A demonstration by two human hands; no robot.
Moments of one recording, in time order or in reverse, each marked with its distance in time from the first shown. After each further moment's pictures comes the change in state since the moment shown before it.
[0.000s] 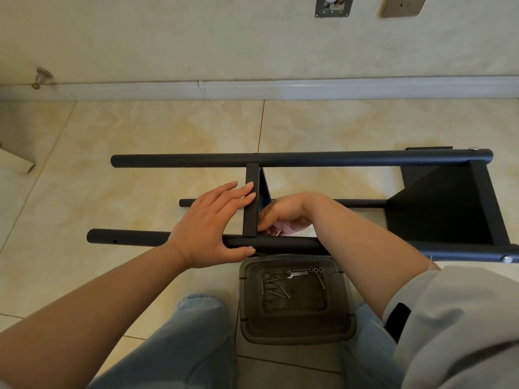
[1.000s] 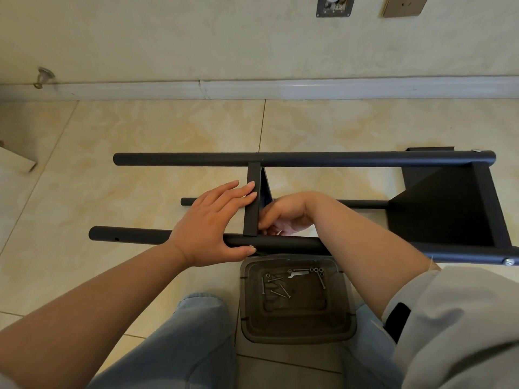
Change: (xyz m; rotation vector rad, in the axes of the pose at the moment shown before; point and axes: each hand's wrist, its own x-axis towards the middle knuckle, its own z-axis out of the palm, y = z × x) left_hand 0.000 0.000 -0.001 -0.003 -0.009 -0.002; right_hand 0.001 0.002 -0.001 0.039 -0.024 0.000
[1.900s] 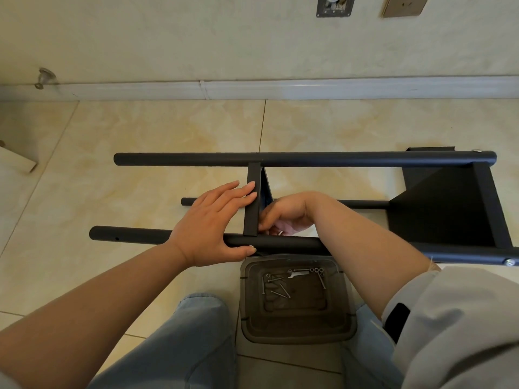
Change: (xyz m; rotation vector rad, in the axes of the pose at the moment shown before) left_hand 0.000 -0.001 0.000 0.006 -0.002 0.004; right_hand 0.005 0.003 -0.005 -0.009 -0.008 0.020
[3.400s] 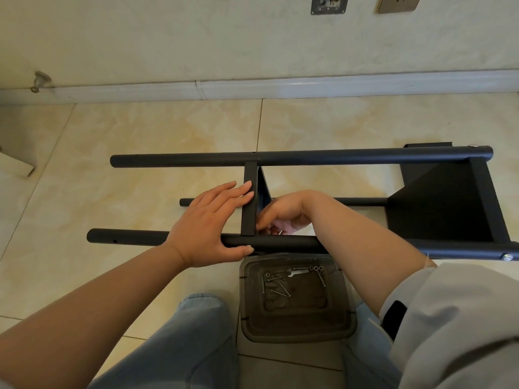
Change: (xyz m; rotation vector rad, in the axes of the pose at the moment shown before) left_hand 0.000 0.000 0.000 0.011 0.006 0.007; right_hand -0.002 -0.001 0.000 -0.008 0.017 0.022
